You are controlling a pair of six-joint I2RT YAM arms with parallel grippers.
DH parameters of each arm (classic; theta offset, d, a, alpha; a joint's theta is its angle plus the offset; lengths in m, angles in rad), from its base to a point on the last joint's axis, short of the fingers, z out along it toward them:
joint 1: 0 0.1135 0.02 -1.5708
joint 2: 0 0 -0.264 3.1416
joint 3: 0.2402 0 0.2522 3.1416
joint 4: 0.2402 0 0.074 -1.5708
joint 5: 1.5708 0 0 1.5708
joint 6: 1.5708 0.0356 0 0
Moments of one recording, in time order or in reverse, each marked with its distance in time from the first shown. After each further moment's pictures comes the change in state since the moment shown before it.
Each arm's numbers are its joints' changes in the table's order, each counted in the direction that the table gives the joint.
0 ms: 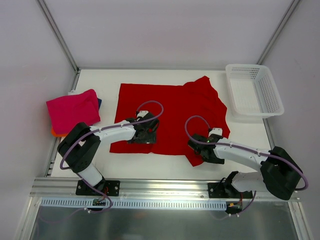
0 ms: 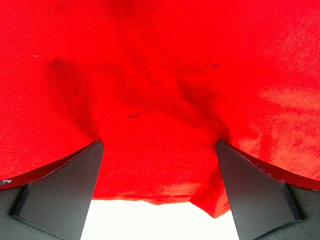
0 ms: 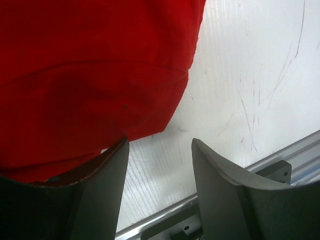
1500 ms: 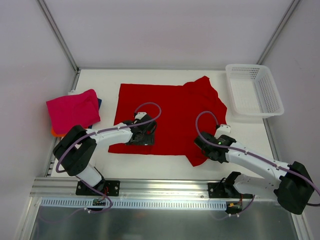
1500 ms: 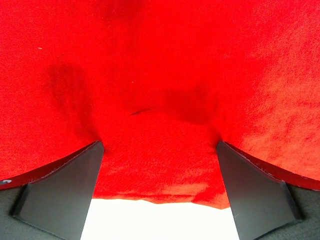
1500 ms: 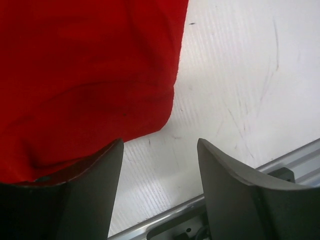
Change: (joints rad) left arm 0.000 -0.055 -0.064 -0.027 -0.003 0.005; right arm -0.029 -0.191 0.021 0.061 0.070 0.021
